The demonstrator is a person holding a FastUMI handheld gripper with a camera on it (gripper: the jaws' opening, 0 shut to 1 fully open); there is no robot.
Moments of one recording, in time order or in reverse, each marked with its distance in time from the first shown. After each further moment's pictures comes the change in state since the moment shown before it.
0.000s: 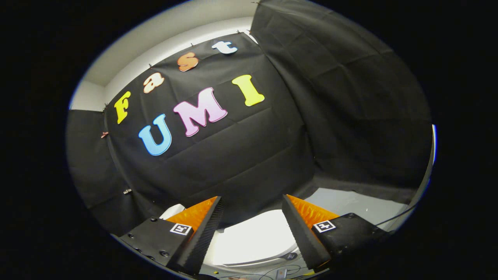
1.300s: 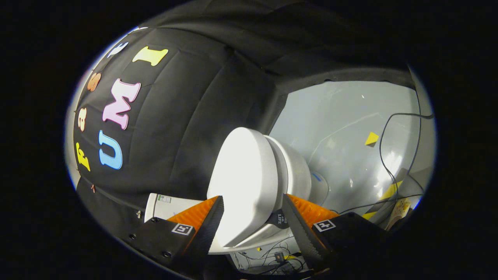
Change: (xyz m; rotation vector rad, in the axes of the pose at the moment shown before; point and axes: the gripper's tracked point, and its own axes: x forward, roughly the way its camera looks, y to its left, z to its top) arm 0.084 -0.145 -0.264 0.560 0.438 -0.176
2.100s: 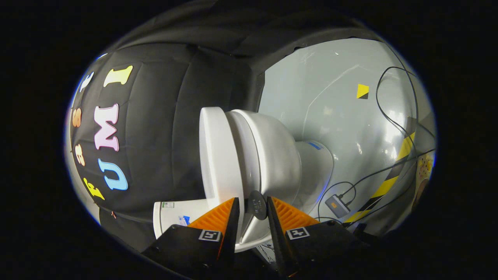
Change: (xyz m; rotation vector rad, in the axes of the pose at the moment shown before) arm 0.035 -0.056 -0.060 0.247 0.095 0.021
